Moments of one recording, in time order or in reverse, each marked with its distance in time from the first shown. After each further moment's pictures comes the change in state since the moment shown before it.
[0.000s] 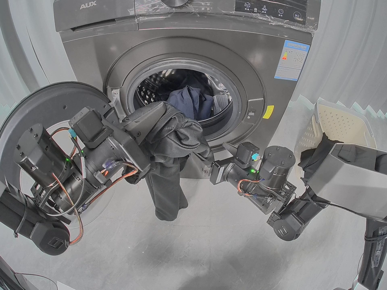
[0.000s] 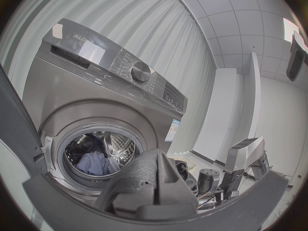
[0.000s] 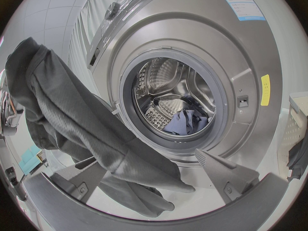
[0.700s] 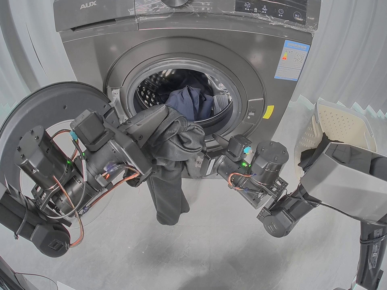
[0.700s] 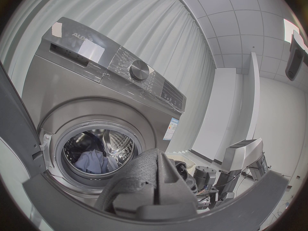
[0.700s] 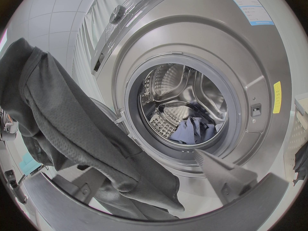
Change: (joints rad) left arm -0.011 0.000 0.010 0.000 -0.001 0.001; right arm 0.022 0.038 -0.113 -0.011 0.007 -0.002
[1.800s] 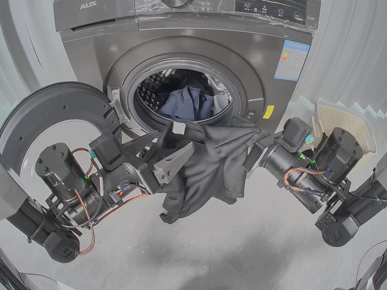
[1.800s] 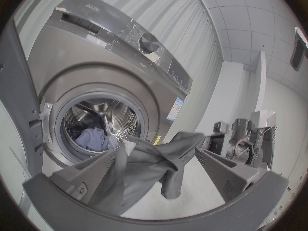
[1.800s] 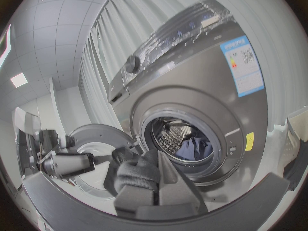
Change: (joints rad) left arm 0.002 0.090 0.059 0.000 -0.003 -0.042; right arm 0.021 -0.413 0.366 -0.054 0.011 0.011
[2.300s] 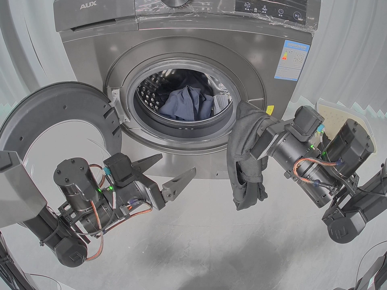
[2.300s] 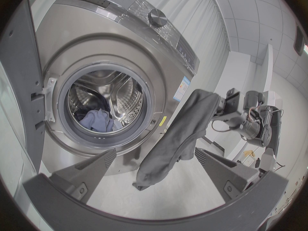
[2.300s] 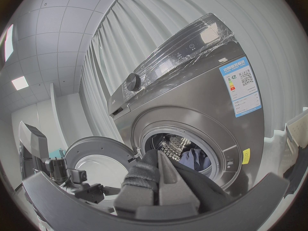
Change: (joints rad) left arm 0.005 0.095 0.047 -0.001 0.006 0.017; right arm -0.004 -0.049 -0.017 -0.010 -0.009 0.003
